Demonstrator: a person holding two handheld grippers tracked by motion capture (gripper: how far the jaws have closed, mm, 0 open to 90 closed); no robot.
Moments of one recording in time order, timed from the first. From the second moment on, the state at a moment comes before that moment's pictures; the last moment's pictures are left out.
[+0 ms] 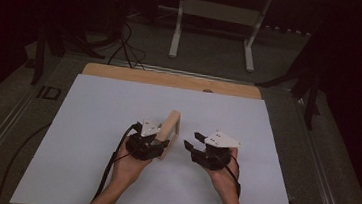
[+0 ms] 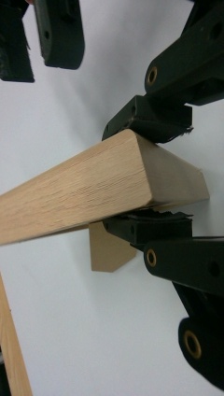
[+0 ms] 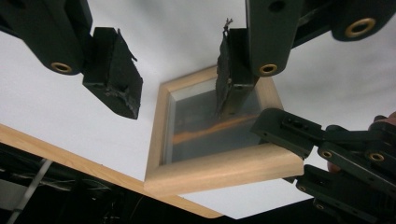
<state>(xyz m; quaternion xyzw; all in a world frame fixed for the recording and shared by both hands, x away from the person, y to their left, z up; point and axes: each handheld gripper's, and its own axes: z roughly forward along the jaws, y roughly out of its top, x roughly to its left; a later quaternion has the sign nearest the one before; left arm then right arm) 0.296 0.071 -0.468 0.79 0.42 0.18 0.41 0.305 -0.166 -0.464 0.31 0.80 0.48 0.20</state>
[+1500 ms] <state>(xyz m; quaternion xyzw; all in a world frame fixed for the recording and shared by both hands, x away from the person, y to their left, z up) 0.277 0.078 -0.471 0.83 0.33 0.19 0.42 0.307 -0.169 -0.447 0.31 0.78 0.50 0.22</state>
